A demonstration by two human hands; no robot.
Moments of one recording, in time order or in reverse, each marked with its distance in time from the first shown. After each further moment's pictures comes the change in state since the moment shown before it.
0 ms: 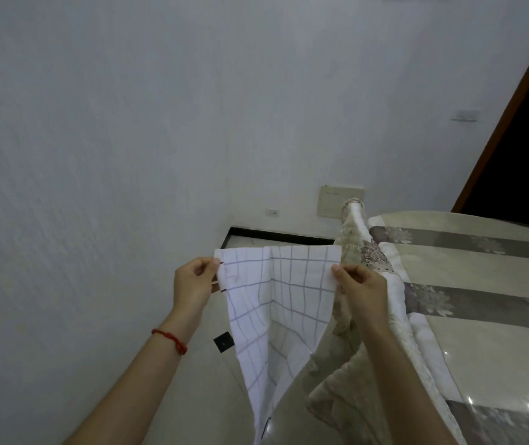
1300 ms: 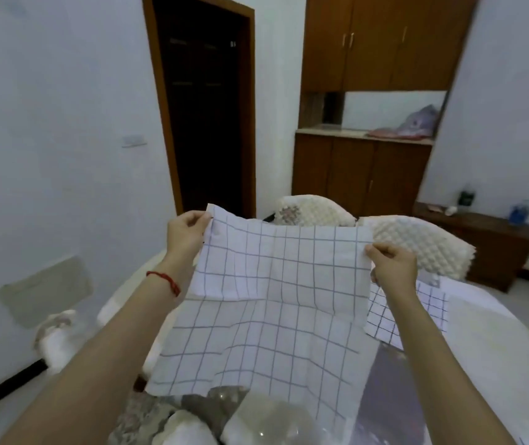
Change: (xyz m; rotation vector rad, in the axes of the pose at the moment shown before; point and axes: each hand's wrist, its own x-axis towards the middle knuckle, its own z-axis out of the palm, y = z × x) left_hand 0.066 0.074 0.642 -0.082 -1.060 0.198; right_hand 0.187 -0.004 -0.400 -0.200 1.228 0.021
